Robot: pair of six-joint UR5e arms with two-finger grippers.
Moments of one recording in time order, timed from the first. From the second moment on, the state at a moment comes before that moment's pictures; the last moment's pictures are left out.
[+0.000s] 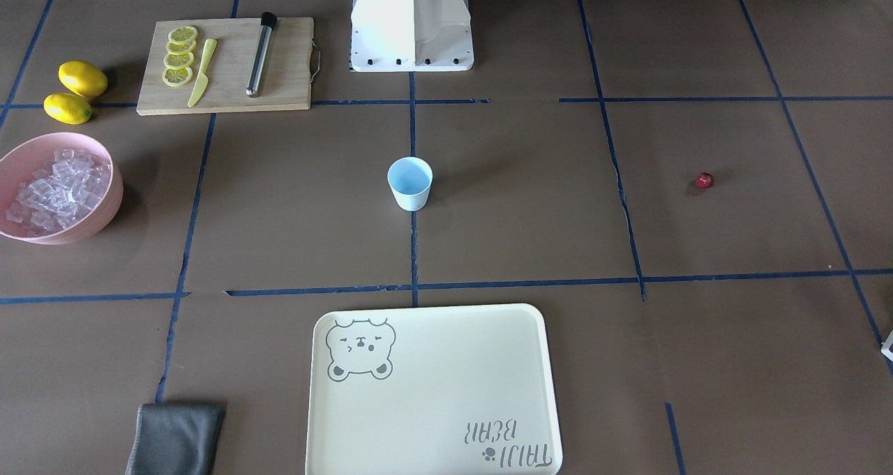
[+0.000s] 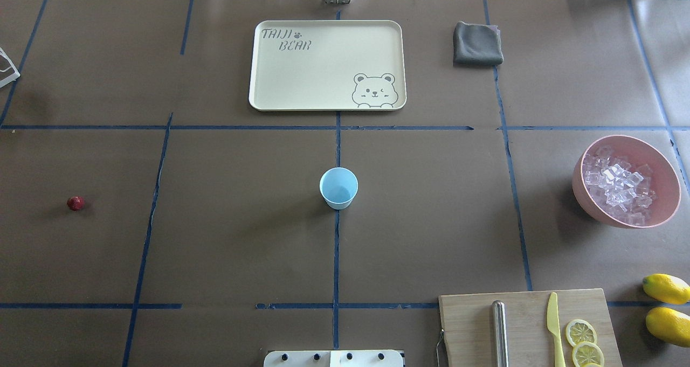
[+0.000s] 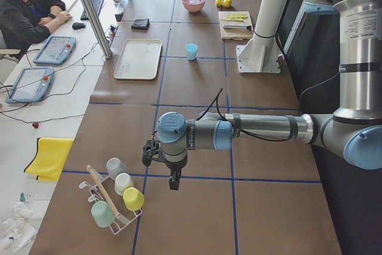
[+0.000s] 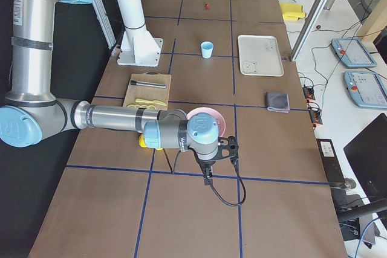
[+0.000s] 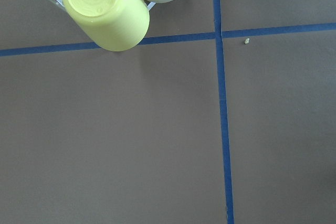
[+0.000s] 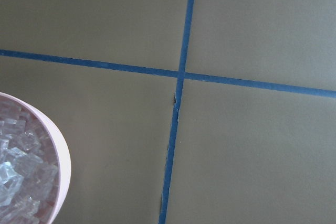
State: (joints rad) left arm -1.60 -1.45 -1.71 -1.54 -2.31 0.09; right arm 1.62 -1.71 1.73 -1.42 2.43 -0.05
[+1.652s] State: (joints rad) left arm -1.59 -1.45 -1.70 -1.55 -2.32 0.10; right arm 1.02 -1.79 1.92 -1.07 2.14 0.70
